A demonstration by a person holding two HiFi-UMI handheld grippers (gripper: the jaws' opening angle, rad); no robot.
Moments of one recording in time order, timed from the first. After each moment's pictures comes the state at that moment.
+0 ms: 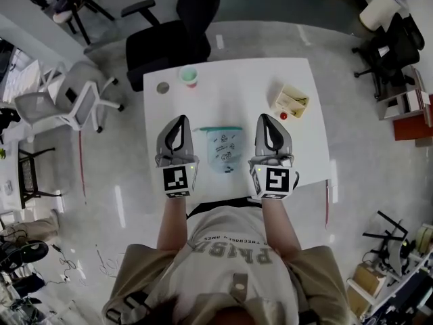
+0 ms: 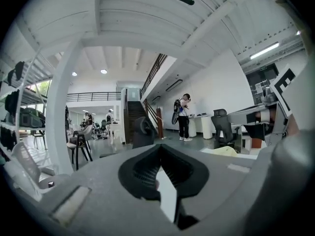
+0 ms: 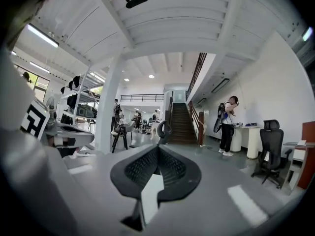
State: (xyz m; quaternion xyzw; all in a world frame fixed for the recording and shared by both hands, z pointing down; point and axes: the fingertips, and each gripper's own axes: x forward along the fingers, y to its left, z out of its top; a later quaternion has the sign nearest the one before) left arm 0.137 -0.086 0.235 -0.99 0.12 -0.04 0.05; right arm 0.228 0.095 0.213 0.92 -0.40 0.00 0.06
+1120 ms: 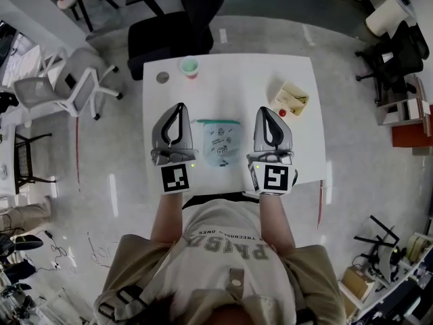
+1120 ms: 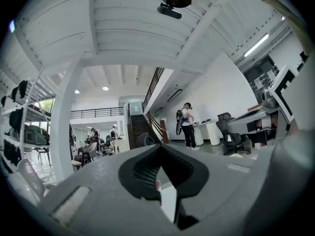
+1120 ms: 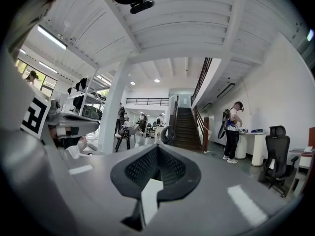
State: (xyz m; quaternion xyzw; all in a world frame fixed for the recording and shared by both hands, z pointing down) left arm 0.133 -0.072 0.178 -0.99 0.14 0.04 0.08; right arm 0.225 0.093 0.196 0.90 -0.42 -0.02 0.06
